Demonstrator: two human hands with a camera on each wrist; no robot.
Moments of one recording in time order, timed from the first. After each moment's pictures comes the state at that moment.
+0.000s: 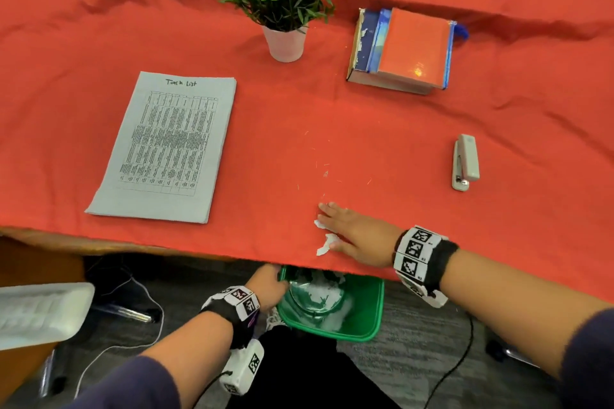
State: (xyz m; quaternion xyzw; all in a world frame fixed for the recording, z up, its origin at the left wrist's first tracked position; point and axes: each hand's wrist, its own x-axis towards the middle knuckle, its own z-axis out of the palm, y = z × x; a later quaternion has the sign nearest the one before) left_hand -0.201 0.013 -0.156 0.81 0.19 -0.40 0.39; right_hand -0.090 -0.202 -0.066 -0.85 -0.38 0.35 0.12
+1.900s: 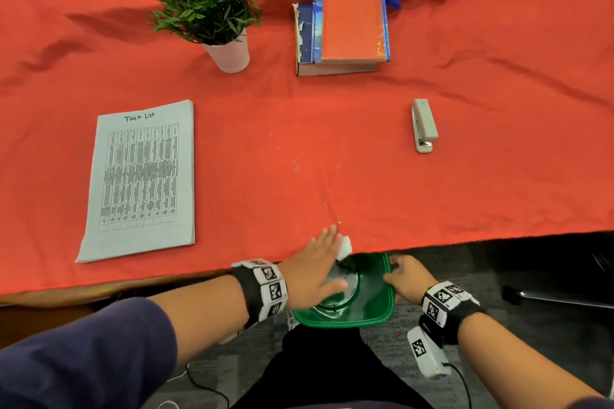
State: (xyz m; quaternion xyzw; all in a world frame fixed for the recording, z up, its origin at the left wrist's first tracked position) left_hand -0.173 -0.050 -0.054 0.83 -0.33 -0.44 0.11; right_hand -0.214 -0.289 -0.132 -0.79 0.22 0.39 0.41
